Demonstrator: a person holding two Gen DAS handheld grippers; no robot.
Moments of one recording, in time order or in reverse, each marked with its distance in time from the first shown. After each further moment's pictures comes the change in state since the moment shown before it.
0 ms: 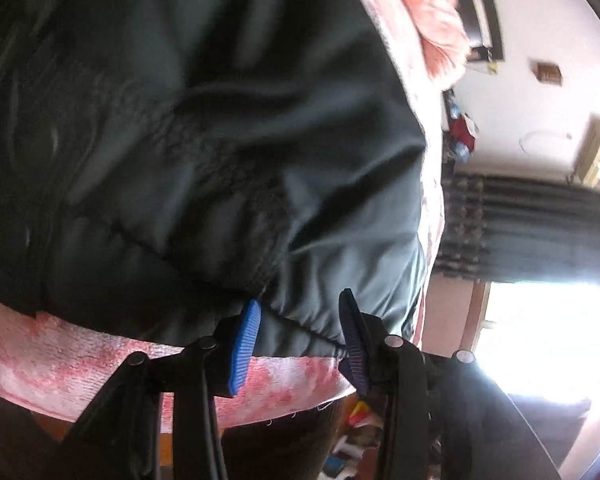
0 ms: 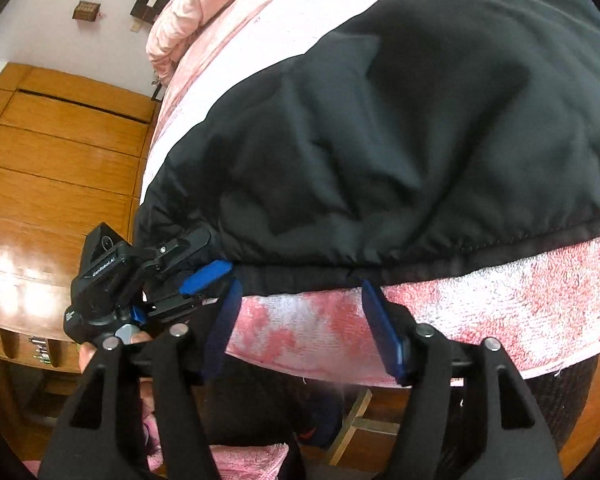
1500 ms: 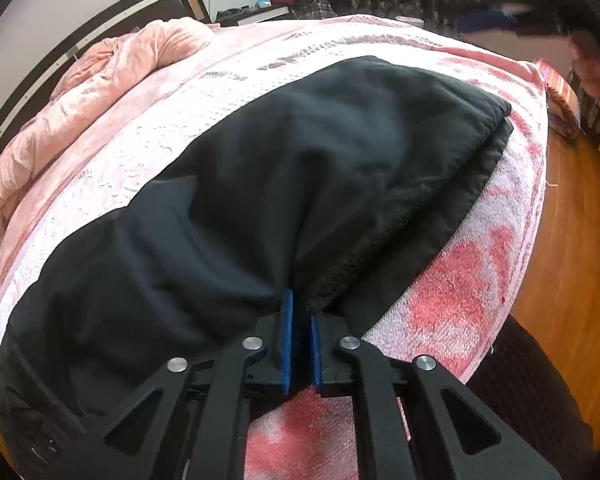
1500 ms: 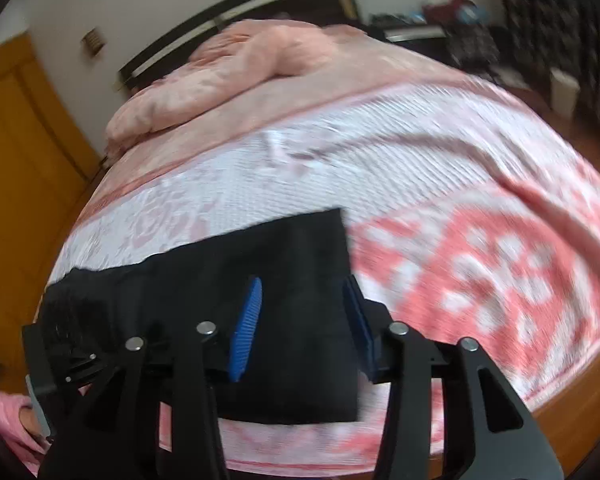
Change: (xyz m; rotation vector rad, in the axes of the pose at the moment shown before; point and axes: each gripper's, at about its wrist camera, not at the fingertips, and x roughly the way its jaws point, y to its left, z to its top) left arm 0.180 -0.180 -0.159 1.393 -0.107 0.680; right arm -0.212 -0.113 0.084 -0.283 -0.468 -0.341
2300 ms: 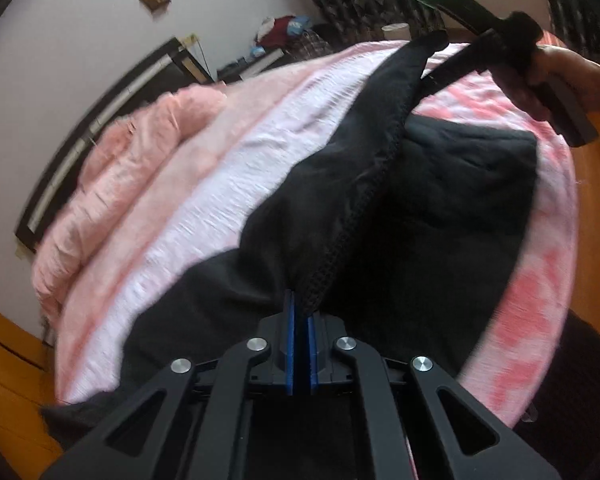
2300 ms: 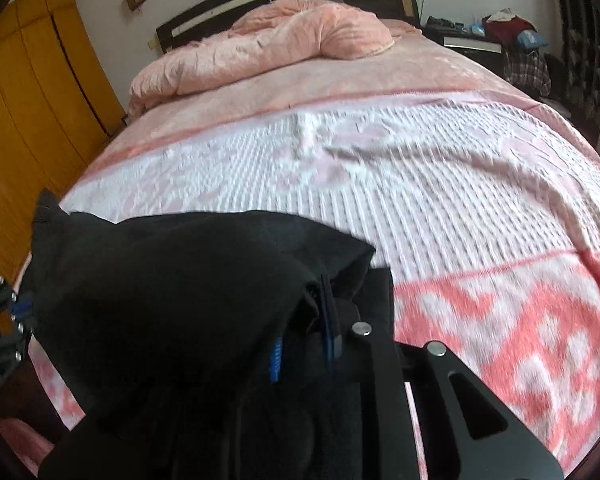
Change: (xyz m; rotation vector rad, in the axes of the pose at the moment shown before) left arm -0.035 0.018 0.023 0.202 -0.115 0.168; right arm 0.095 0.001 0.025 -0.180 0.064 0.039
